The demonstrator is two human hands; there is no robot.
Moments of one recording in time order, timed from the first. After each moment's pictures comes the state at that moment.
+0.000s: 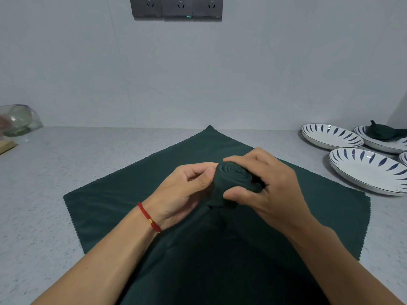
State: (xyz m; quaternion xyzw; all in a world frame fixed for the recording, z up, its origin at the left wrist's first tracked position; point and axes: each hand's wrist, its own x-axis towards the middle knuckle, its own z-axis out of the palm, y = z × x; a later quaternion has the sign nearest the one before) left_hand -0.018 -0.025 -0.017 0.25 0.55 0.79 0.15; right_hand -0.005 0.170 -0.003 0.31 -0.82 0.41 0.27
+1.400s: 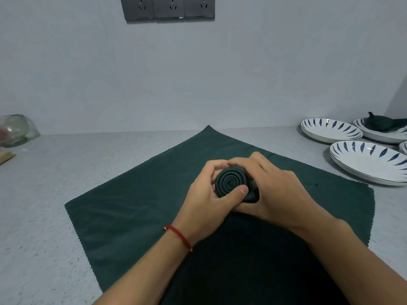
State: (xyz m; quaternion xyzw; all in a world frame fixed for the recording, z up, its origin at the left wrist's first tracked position) left_hand -0.002 0.011 -0.025 0.15 0.75 0.64 -0.05; right_hand -0.014 0.184 -0.015 0.26 -0.93 0.16 0.20
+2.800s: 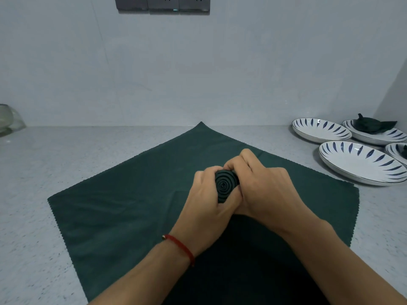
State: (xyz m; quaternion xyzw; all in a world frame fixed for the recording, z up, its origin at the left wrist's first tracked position) left_hand 0.012 0.029 -0.031 0.14 0.83 0.52 -0.12; right_hand -0.012 0.180 -0.016 0.26 -0.92 0.04 0.30
